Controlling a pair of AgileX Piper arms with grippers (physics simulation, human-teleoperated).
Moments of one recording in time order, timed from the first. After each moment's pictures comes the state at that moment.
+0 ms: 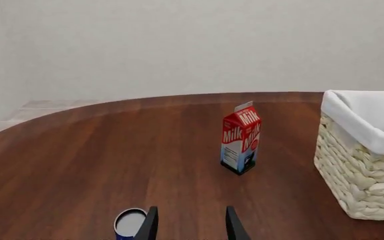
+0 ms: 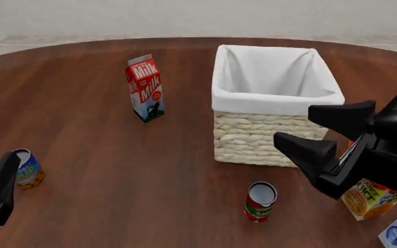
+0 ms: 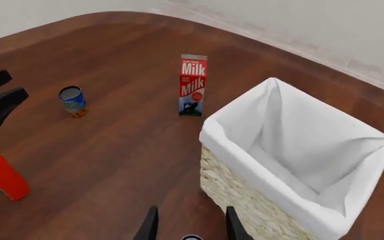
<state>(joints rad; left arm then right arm) -0.03 0.06 0.00 -0.04 0.01 0.69 0.68 -0.48 0.16 -0.05</state>
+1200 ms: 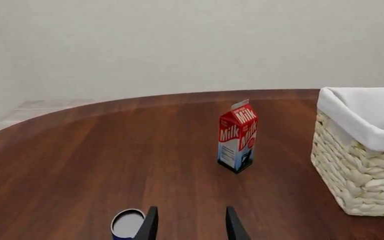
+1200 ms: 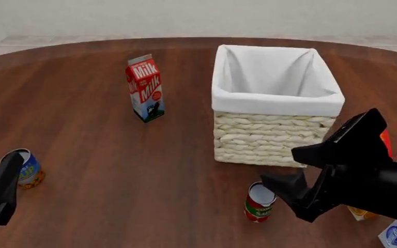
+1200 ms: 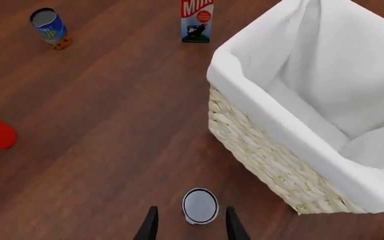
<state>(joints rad) -0.04 0.09 0.00 -0.06 0.02 0.70 0.82 -0.45 0.31 -0.01</state>
